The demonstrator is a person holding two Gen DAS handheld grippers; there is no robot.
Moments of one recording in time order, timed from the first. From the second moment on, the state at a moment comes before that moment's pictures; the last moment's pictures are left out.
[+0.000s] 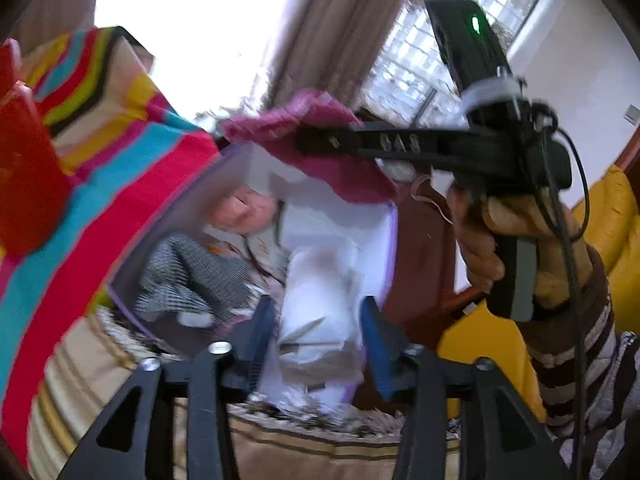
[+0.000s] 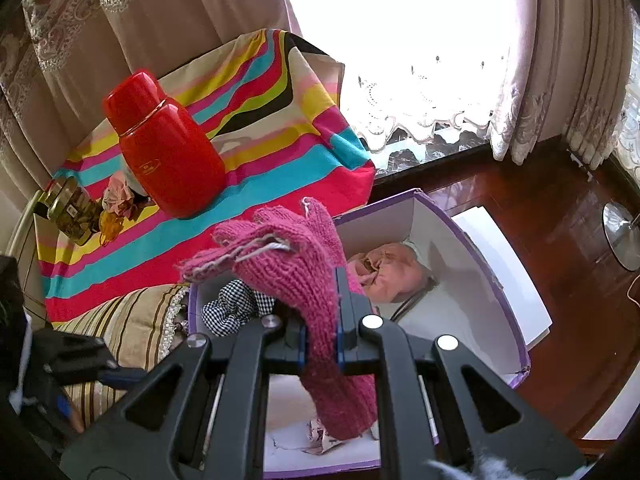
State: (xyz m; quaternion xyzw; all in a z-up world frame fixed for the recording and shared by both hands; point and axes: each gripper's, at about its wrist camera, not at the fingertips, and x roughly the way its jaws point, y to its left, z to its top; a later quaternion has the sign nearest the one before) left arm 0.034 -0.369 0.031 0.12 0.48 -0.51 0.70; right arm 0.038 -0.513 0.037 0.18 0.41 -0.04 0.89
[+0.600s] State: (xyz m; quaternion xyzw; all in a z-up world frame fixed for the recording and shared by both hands) left arm 0.062 -0.328 0.037 0.08 0.48 -0.47 0.74; right arm 0.044 -0.492 0.027 0.13 0.44 -0.06 0.89
